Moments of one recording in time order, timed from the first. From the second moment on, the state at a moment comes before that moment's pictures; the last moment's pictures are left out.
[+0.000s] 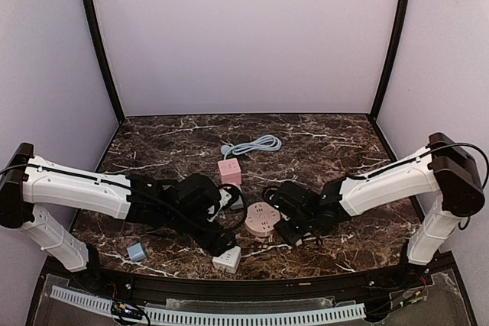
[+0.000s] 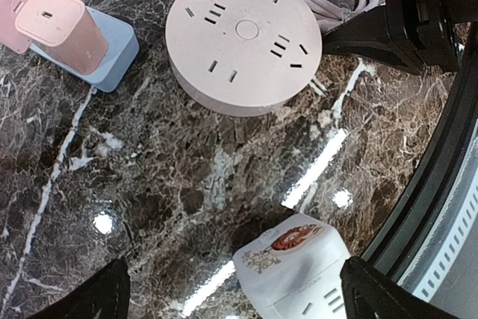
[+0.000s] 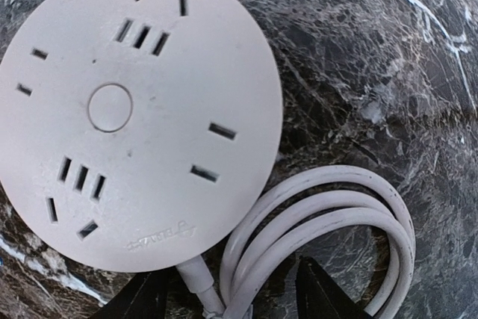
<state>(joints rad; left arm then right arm) -1.19 1.47 0.90 -0.45 -0.09 -0.41 1.13 1.67 0.87 -0.38 0.28 0.36</state>
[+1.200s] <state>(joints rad) -1.26 1.77 1.22 -0.88 0.07 -0.66 1.13 1.06 0.80 -0.57 0.27 0.51</state>
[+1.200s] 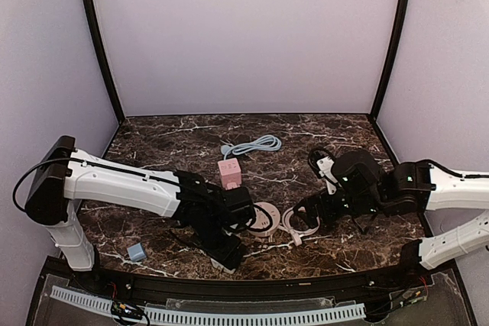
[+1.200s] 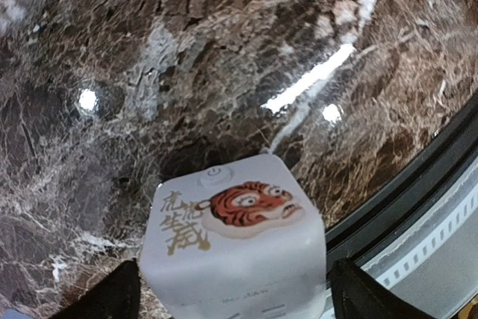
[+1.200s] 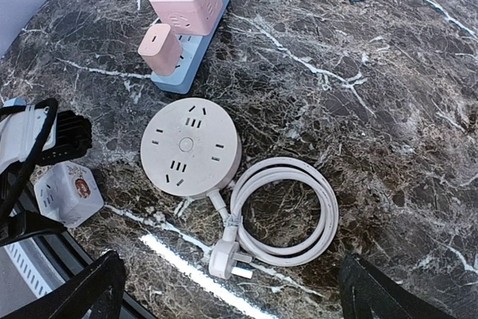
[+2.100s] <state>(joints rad) -1.26 1.72 1.24 -0.74 -0.10 -0.49 1.13 1.00 0.79 -0.52 0.39 0.54</state>
